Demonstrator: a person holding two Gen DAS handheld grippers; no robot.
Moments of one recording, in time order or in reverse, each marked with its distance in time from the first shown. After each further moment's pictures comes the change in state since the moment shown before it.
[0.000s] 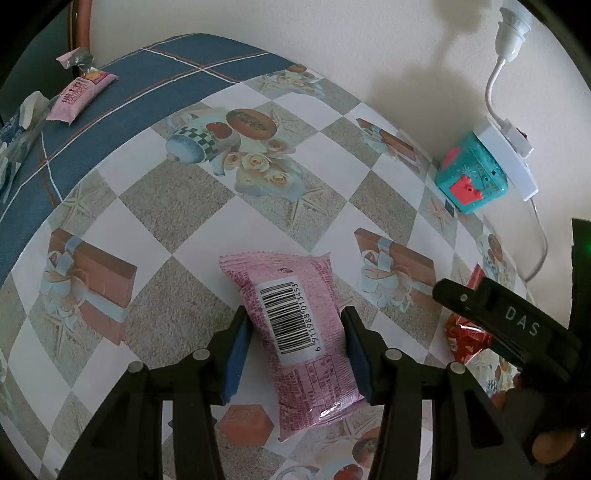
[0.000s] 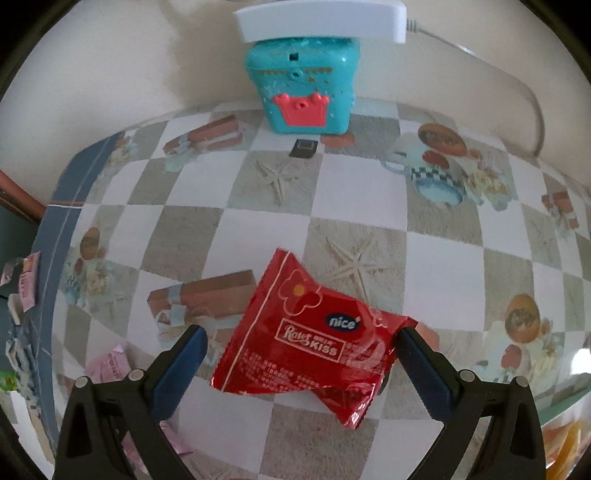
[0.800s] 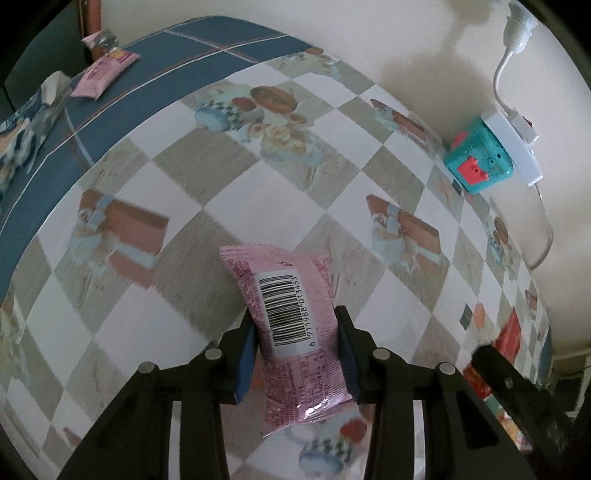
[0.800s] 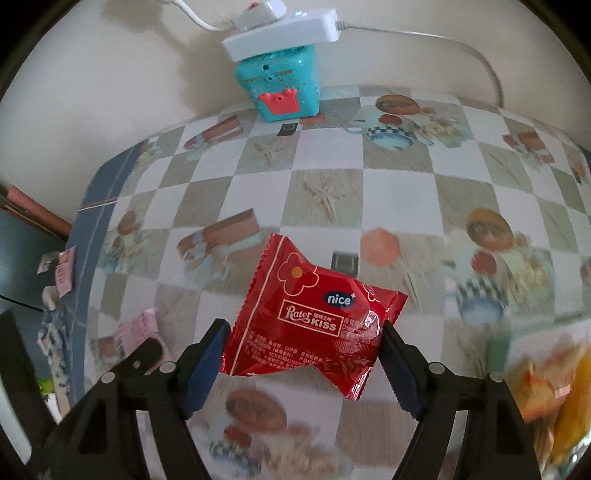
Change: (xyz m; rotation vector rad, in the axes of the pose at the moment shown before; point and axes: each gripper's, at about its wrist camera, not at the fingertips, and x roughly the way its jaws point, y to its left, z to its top) left arm -0.025 0.009 -0.015 -0.040 0.097 0.049; right arm -0.068 -0.027 -0.072 0.082 -0.028 0.112
